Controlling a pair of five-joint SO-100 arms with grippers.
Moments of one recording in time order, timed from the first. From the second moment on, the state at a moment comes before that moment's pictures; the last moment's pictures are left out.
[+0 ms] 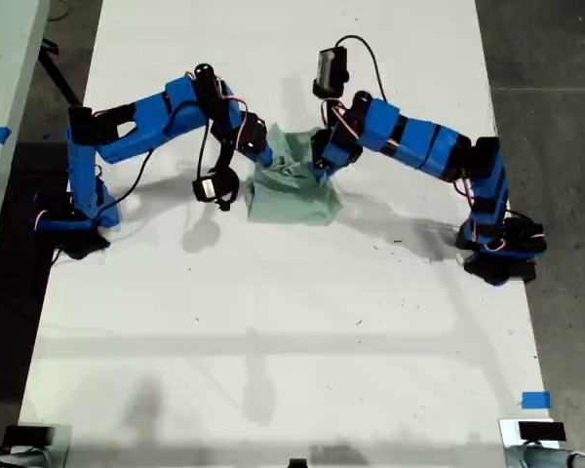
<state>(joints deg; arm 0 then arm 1) -27.0 61.8 47.6 89.7 41.7 21.0 62.1 48.4 84.9 -32.9</state>
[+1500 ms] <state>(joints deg) -27.2 191.7 157.6 72.3 16.6 25.0 189.3 155.8 77.1 -2.2</state>
